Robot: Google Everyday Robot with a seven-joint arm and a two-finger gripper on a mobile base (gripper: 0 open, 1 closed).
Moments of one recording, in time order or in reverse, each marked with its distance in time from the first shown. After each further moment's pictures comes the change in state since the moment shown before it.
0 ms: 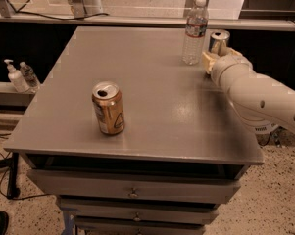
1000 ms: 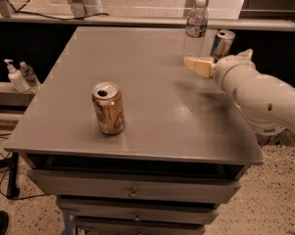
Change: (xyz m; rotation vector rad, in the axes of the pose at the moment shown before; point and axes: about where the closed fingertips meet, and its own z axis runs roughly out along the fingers) arm 0.000 0.003 -0.007 -0.045 0.002 0.029
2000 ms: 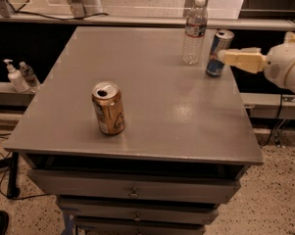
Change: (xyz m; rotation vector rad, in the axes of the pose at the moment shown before) arm -0.058 -0.054 -0.079 -0.195 -0.073 -0.049
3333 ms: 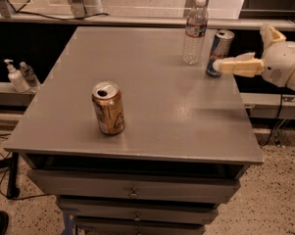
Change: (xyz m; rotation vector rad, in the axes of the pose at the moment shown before) arm -0.007 0.030 0.006 -0.362 -0.165 -0.112
